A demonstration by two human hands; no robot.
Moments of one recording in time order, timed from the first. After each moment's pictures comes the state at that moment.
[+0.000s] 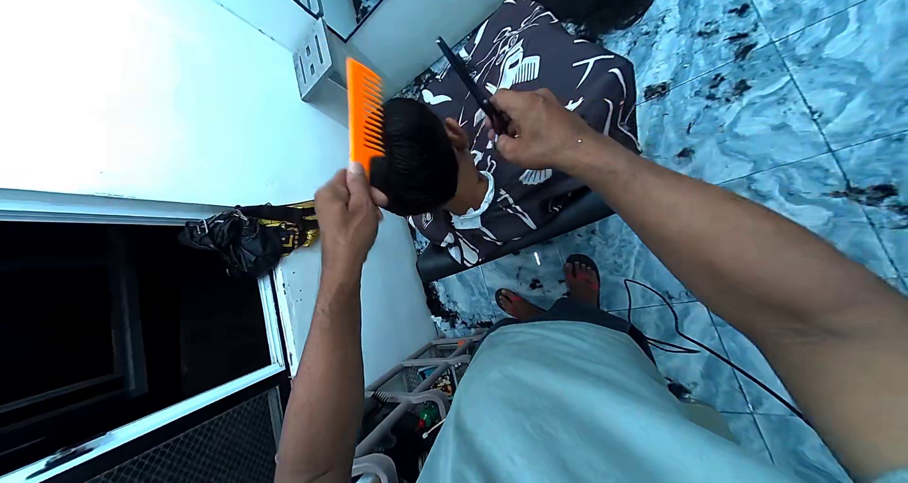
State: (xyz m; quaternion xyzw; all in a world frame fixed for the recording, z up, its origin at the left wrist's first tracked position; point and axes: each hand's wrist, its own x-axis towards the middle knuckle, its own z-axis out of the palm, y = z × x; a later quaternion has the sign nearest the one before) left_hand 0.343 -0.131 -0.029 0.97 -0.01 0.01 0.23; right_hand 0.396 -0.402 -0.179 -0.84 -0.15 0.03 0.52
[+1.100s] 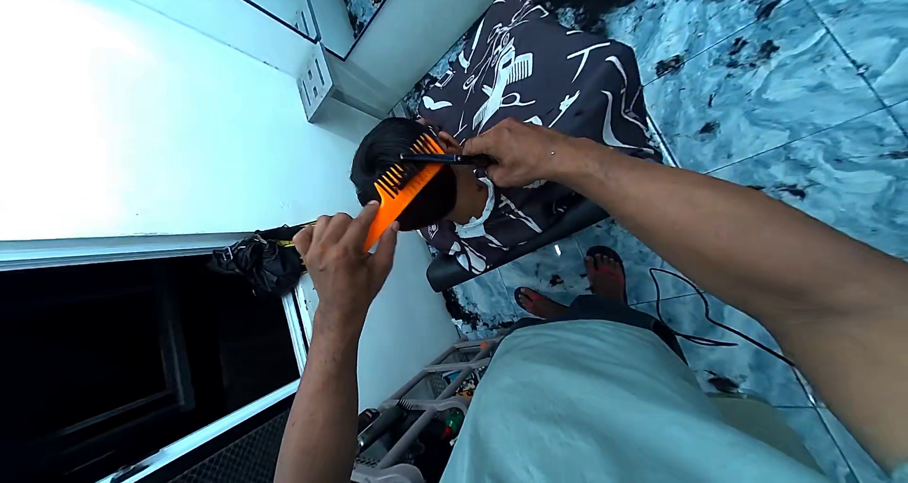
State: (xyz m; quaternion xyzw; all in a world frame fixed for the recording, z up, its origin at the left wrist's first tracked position) left_hand 0.323 -0.116 -0.020 0.95 -0.26 0.16 -0.11; right_hand 0.407 -0.392 -0.200 -0.84 -0.31 0.03 0.45
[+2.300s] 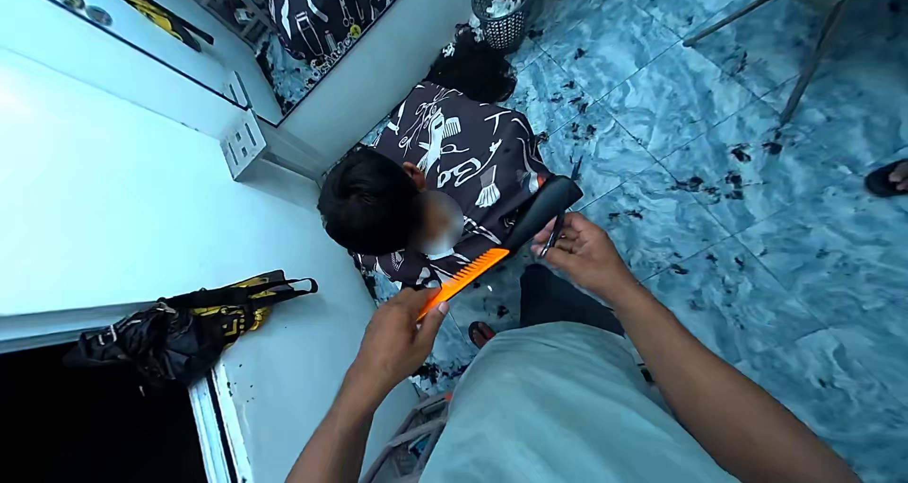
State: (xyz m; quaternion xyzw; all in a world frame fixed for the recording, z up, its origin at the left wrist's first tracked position) left_hand 0.261 -0.098 -0.072 0.91 -0.28 -0.24 0.20; right_hand 0.178 -0.406 -0.219 -0.69 0.21 -0.01 0.70
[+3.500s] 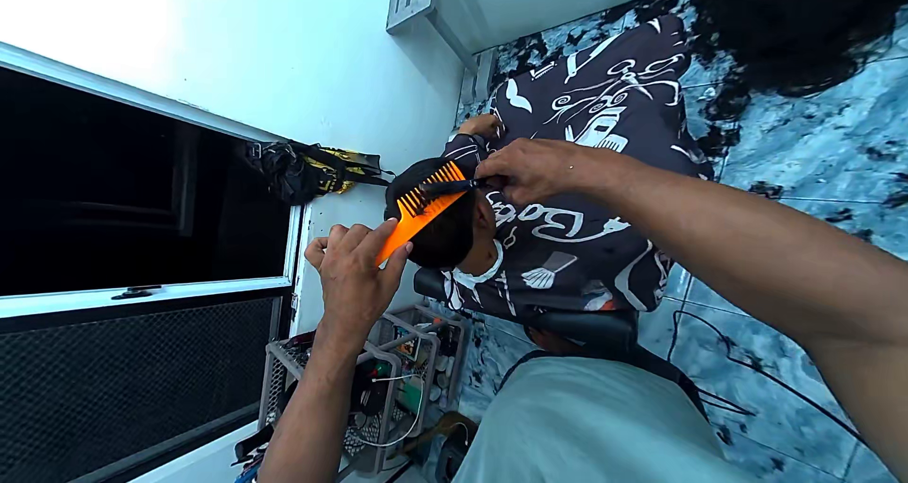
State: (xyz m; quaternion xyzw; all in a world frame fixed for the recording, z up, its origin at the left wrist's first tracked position) left_hand 0.350 -0.205 0.009 0.99 0.02 0.08 -0.09; right_hand 0.587 -0.390 -0.175 -0.69 -0.61 0.11 0.38
